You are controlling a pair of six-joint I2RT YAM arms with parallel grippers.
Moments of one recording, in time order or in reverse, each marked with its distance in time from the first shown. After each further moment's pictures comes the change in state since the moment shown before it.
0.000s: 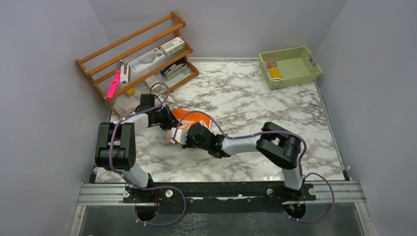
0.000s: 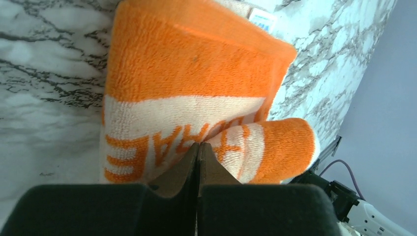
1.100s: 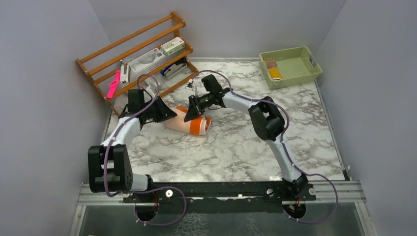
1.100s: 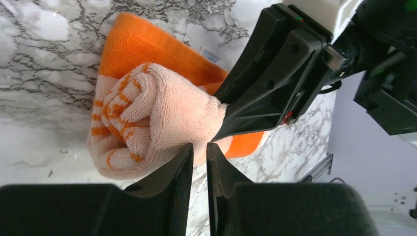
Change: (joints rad) left arm 0.072 -0.264 0.037 -0.080 -0.008 0.018; right arm -0.461 0.409 0.747 -0.591 -1.128 0.811
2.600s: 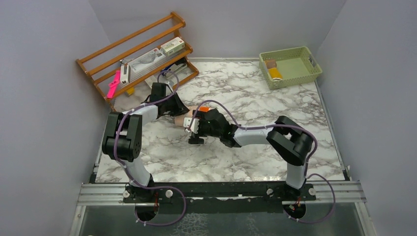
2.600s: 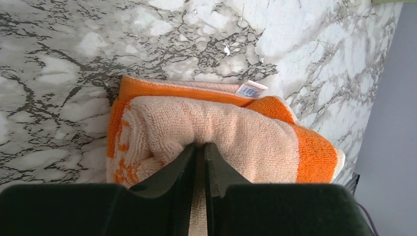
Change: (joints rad) left arm -0.196 0.396 0.161 0.200 -0.173 -0.088; right arm 0.285 -0.526 -0.843 0.665 0.817 -0.893
